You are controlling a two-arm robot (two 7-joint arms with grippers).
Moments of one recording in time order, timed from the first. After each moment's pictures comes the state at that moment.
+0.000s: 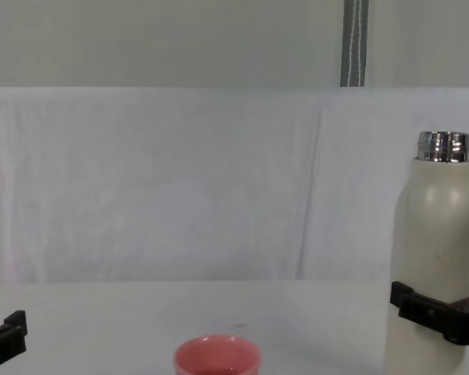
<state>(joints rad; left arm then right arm) 0.27 0.24 0.04 -1.85 -0.25 -0.02 -0.02 0.03 0.21 -0.18 -1.59 0.31 -0.02 0.24</state>
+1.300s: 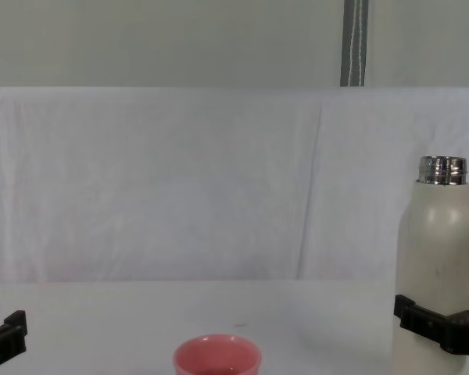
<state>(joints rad) 0.27 0.24 0.04 -1.85 -0.25 -0.02 -0.02 0.10 0.19 -0.18 -1.45 0.30 -0.06 0.22</state>
